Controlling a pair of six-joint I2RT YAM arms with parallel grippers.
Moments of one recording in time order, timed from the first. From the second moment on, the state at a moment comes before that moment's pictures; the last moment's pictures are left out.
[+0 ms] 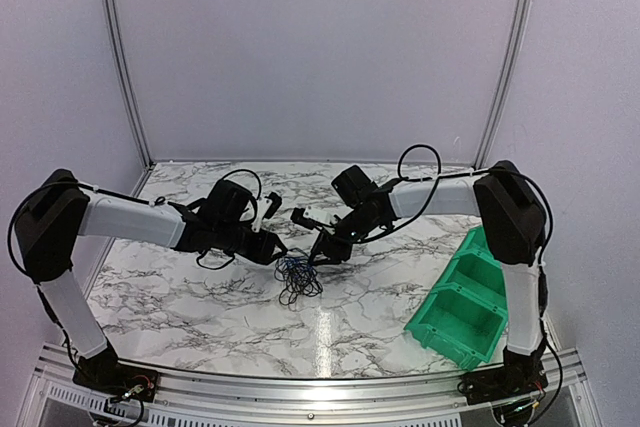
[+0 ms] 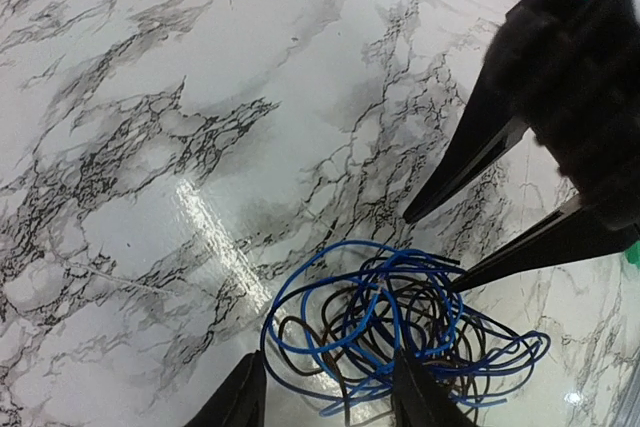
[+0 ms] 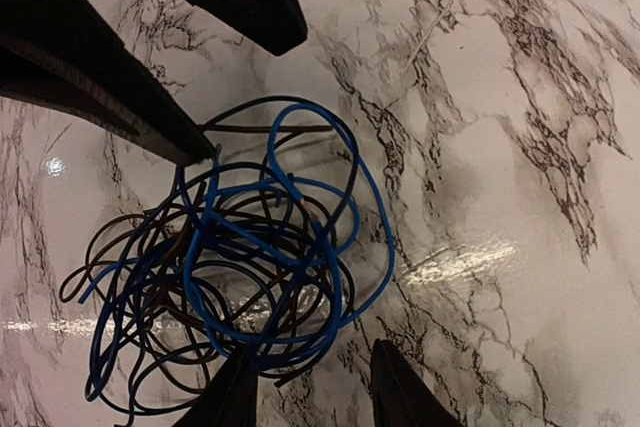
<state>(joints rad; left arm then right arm) -0.72 1.74 0.96 -0.01 0.19 -0.23 0.72 2.12 1.51 -0.43 -0.54 -0.43</state>
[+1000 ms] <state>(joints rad) -0.74 1.82 0.97 0.12 0.14 -0.05 0.72 2.14 1.51 -0.39 -0.55 -0.38</state>
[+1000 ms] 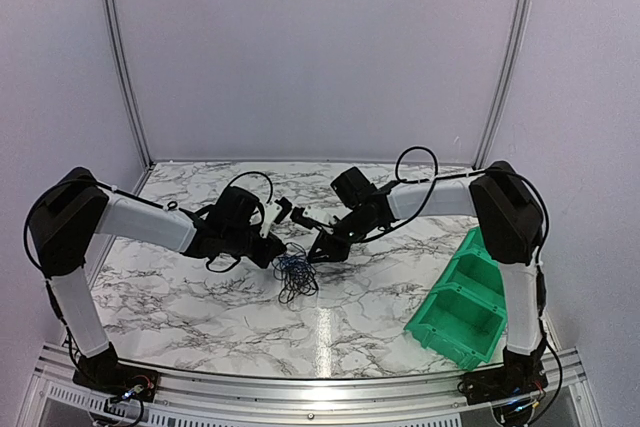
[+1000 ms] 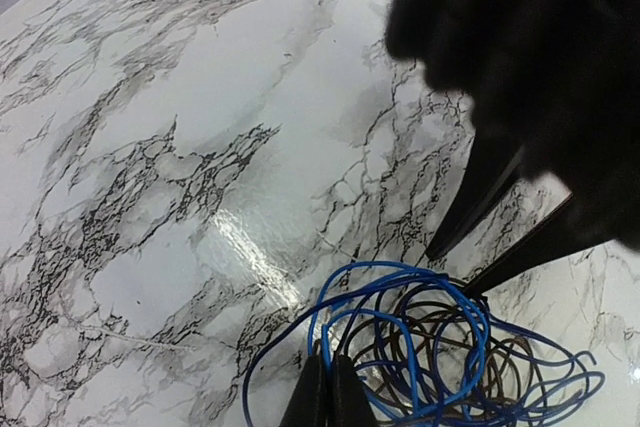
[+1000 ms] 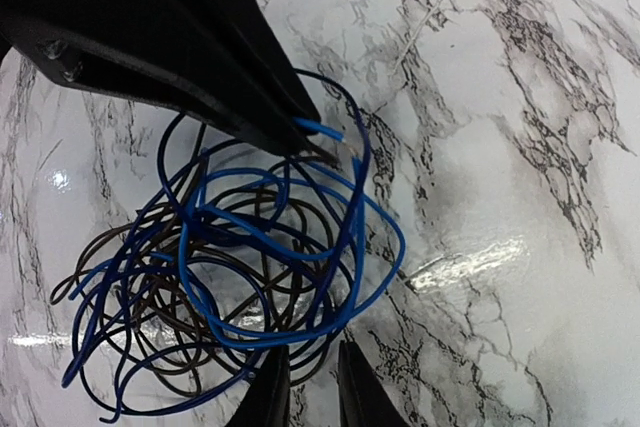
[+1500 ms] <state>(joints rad) -0.74 1.38 0.86 0.13 0.12 -0.16 0.72 2.19 1.51 -0.39 -0.56 -0.37</state>
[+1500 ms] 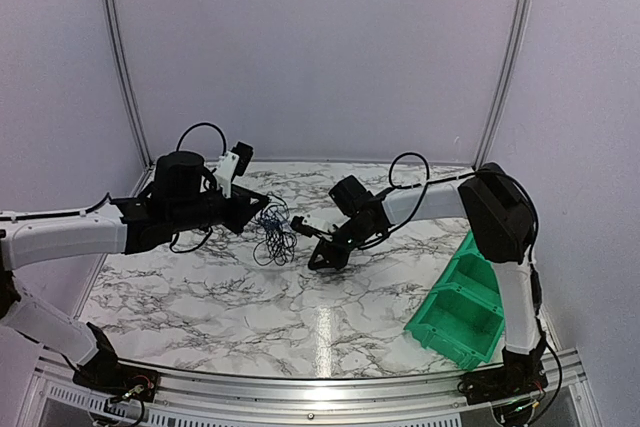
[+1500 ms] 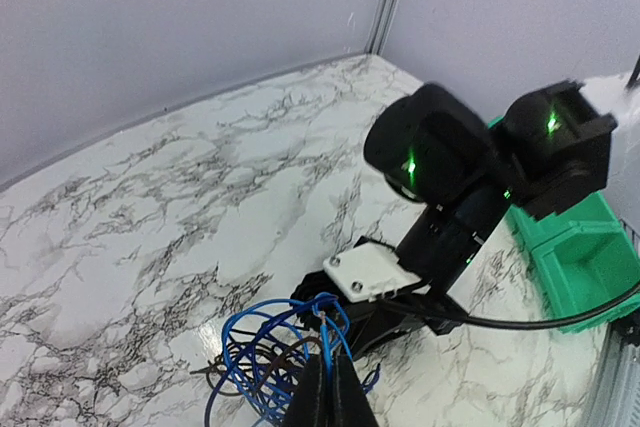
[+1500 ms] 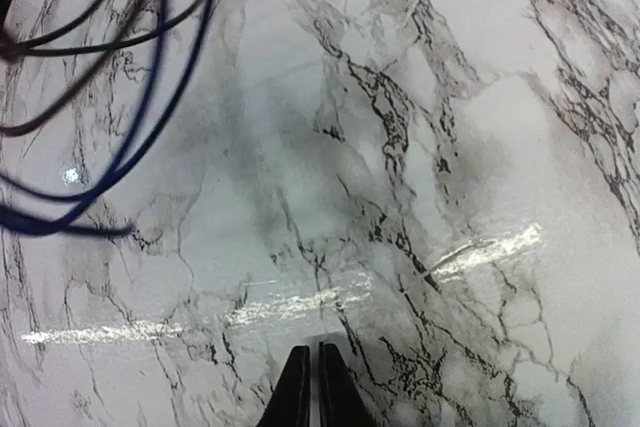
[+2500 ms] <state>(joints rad) -0.81 1.47 0.87 0.13 0.27 -0.22 0.73 1.93 1.59 -0.49 -0.65 -0.63</state>
